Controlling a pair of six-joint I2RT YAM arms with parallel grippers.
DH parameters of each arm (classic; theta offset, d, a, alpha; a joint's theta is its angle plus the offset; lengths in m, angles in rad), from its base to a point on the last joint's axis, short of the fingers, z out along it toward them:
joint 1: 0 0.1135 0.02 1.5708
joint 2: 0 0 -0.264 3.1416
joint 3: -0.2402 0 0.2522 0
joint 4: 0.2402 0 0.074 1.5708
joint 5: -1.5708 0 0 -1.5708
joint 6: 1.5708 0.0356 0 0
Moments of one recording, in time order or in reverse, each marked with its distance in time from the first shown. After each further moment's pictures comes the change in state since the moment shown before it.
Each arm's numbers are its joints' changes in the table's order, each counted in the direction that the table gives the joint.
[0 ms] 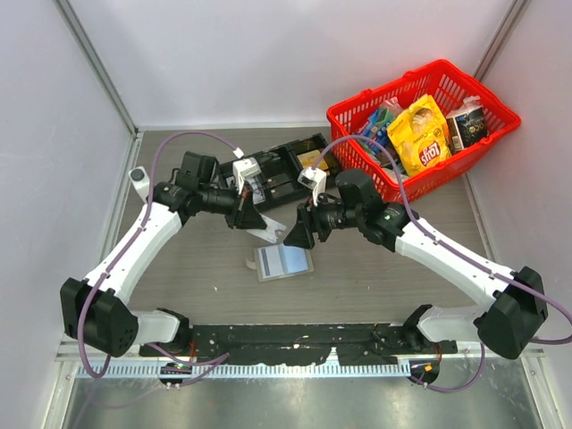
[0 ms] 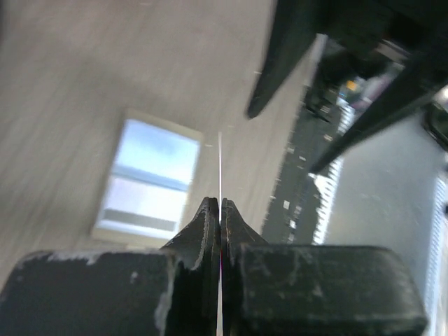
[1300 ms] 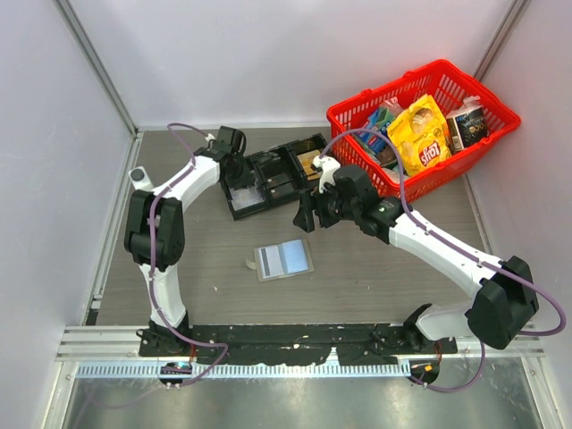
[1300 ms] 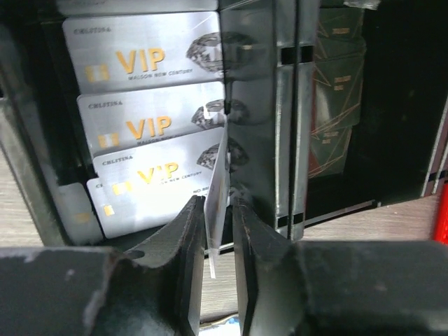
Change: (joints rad) left arm 0.059 -0.649 -0.362 -0.191 0.965 -0.899; right arm -0.044 -0.078 -0.020 0.035 -0.395 0.041
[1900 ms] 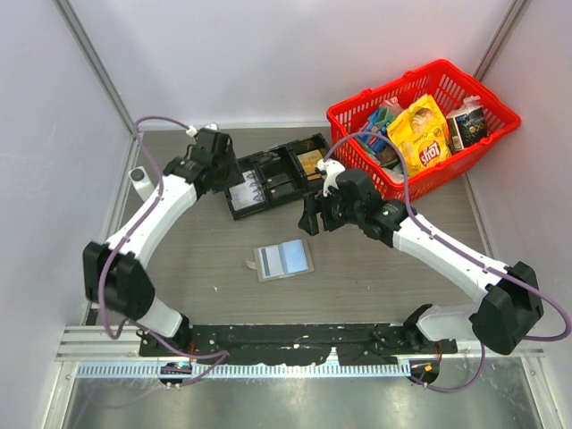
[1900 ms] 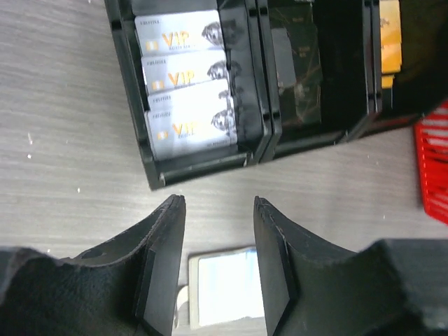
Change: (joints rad) left arm -0.050 0.364 0.105 0.125 0.152 0.079; right arm 0.000 0.039 0.023 0.043 -0.048 0.006
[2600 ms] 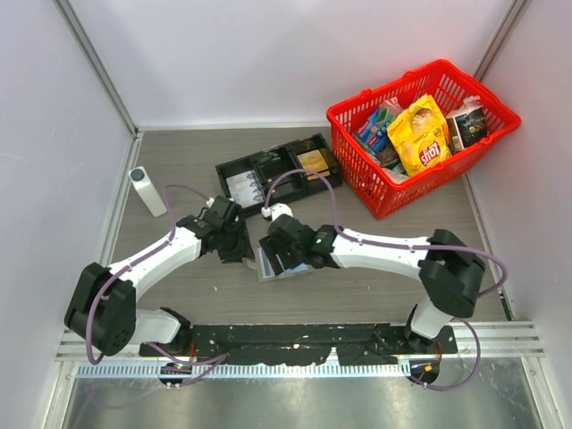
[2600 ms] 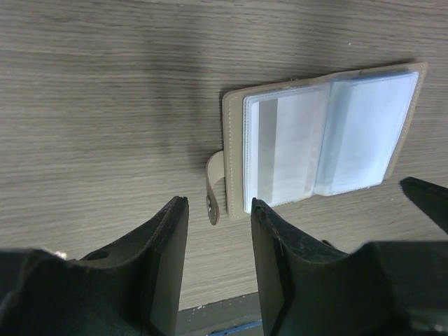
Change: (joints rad) left arm -0.161 0.274 0.632 -0.059 -0.199 -0.110; right arm 0.377 -0.309 -0.032 -0.002 -0.328 0.137
